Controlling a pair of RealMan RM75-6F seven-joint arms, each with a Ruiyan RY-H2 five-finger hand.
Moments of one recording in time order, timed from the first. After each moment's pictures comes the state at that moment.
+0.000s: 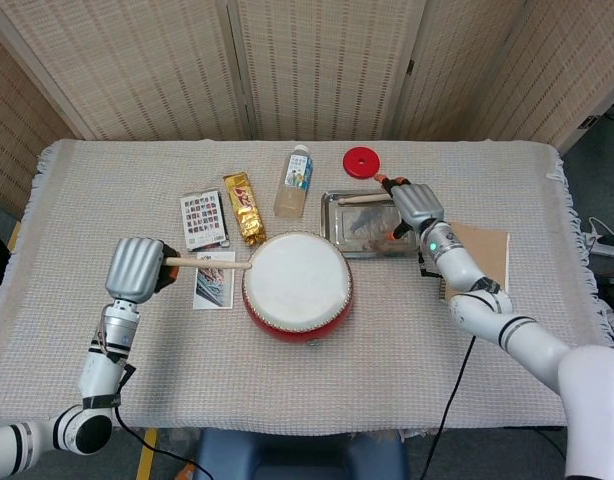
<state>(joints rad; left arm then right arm) -0.66 -1.37 -0.26 -1.69 1.07 1.27 0.47 1.00 -1.51 0.30 -0.89 -1.06 0.45 0.06</state>
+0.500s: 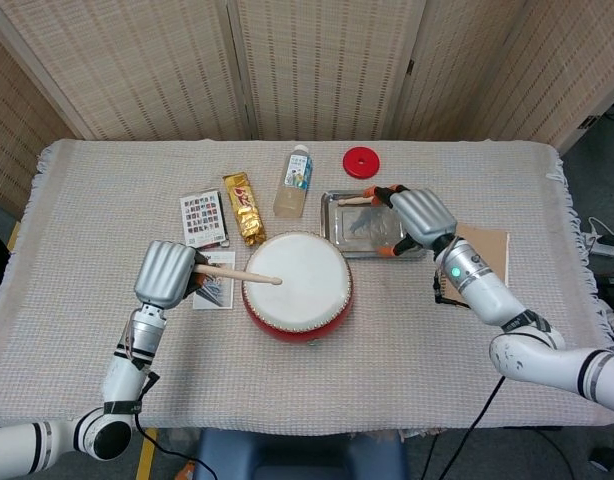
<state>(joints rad) -0.71 -1.42 -0.26 -1.75 1.07 1.29 0.63 0.89 -1.09 0.32 -1.62 -0.96 0.67 -0.08</state>
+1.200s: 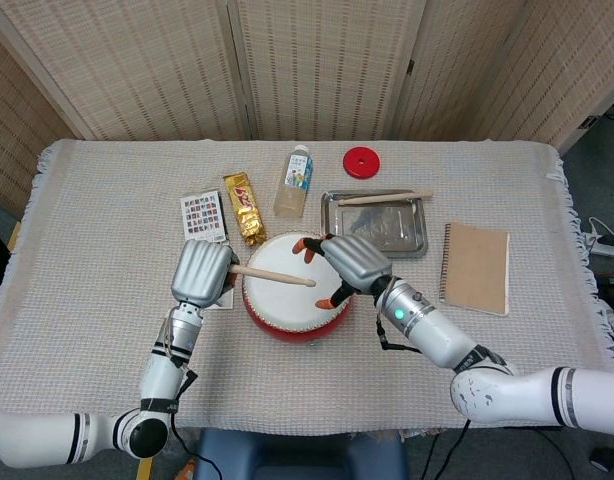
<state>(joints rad) -0.83 -1.55 -0.32 -1.80 0.89 1.34 0.87 1.08 -1.08 0.29 -1.97 -0.65 0.74 -0.23</state>
